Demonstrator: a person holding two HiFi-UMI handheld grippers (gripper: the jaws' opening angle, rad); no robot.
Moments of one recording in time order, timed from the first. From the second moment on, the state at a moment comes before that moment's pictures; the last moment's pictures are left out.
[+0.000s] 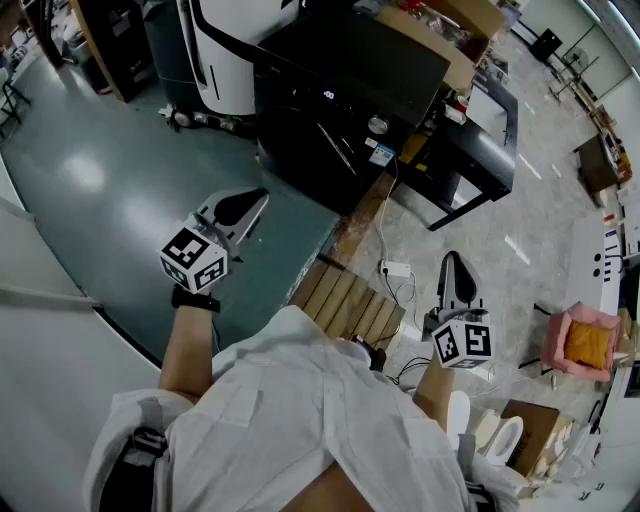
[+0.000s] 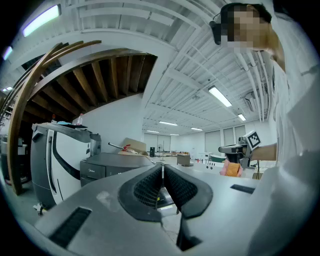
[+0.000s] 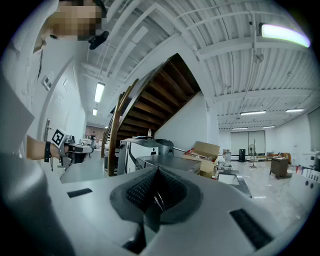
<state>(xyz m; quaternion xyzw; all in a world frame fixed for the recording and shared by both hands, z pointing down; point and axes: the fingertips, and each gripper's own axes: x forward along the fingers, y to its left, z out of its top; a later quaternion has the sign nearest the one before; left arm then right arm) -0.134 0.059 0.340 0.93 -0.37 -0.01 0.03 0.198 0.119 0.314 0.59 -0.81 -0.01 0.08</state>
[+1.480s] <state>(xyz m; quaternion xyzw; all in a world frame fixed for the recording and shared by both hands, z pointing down) -0.135 -0.051 0.391 0.91 -0.39 0.04 0.09 0.137 -0.062 0.390 0.46 -0.88 0.04 0.13</state>
